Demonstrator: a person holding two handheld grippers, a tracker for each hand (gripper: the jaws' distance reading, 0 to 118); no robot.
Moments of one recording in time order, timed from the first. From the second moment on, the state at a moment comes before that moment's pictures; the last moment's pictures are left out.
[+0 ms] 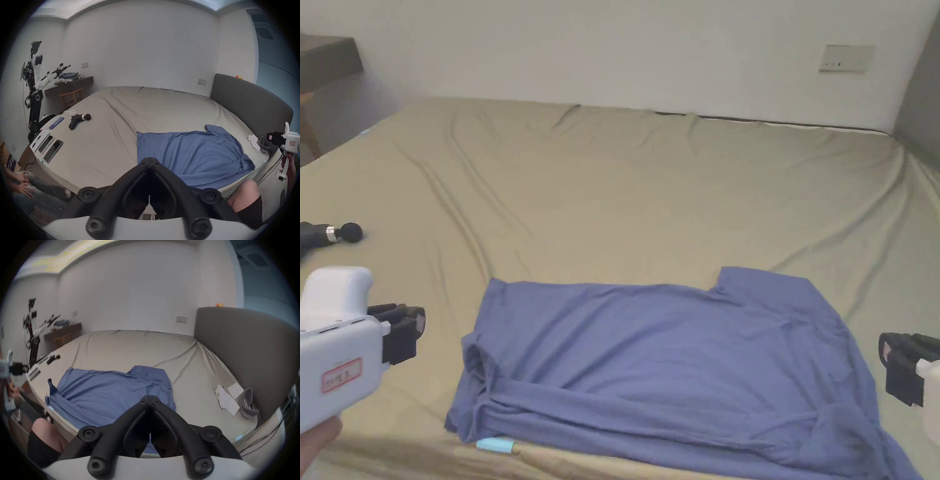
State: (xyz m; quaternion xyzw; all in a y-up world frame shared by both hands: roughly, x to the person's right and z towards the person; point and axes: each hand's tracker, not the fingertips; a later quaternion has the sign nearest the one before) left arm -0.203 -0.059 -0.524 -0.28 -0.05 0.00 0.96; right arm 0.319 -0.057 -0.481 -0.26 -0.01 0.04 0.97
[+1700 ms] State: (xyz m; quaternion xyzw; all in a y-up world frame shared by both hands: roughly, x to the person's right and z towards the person) left arm -0.180 -0.153 -0.819 -0.41 -0.05 -0.01 0.91; right arm 0.346 -0.106 -0.647 -0.35 0.01 -0.03 0.93
